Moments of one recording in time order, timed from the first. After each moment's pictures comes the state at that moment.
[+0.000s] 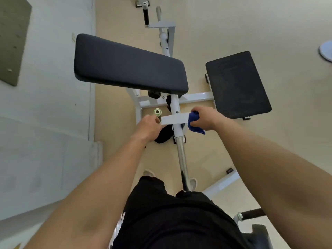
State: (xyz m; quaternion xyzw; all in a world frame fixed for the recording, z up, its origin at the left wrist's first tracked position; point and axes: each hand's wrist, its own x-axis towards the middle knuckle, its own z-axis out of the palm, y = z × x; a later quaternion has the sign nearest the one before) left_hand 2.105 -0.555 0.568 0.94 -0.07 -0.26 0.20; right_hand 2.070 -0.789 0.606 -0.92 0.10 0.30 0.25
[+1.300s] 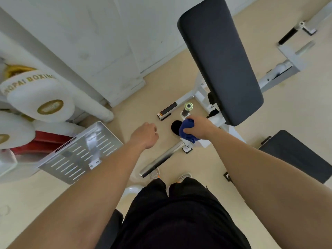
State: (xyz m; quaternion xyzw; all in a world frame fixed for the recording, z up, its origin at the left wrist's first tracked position) left_hand 1.987 -0.624 0.518 0.87 0.37 -0.23 0.24; right_hand 2.172 -0.775 0.546 -0.83 -0.33 0.44 0.11
